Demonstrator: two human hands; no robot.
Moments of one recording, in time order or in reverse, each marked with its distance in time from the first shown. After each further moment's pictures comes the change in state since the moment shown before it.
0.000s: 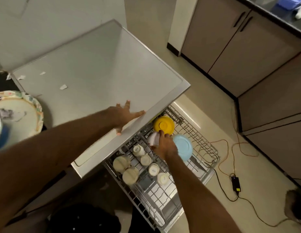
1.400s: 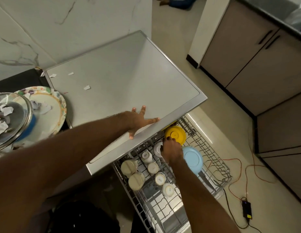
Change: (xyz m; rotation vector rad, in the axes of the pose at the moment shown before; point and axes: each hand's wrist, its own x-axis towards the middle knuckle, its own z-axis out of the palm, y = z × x) left_hand 0.004 -0.001 0.004 -0.012 -0.034 0.003; right_hand 0.019 -0.035 -0.019 -0.381 0.024 -0.228
